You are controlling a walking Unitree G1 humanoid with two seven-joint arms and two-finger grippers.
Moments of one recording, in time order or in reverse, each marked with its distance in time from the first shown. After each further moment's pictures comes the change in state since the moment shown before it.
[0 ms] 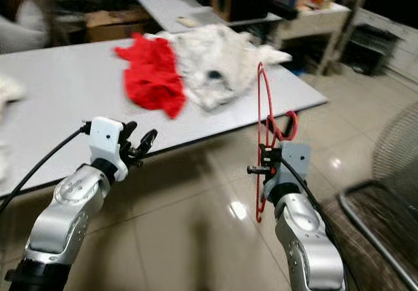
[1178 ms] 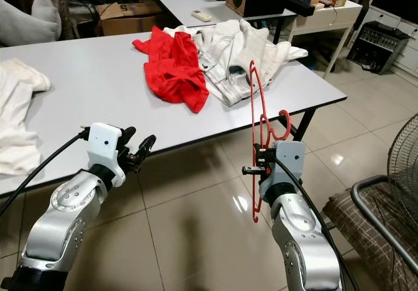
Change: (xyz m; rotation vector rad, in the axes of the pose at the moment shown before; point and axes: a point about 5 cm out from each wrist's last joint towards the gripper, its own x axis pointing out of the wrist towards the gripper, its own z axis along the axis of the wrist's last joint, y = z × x) left arm -0.008 0.000 -0.006 -0.005 0.019 -0.018; right arm 0.000 0.006 0.001 -0.013 -0.007 0.035
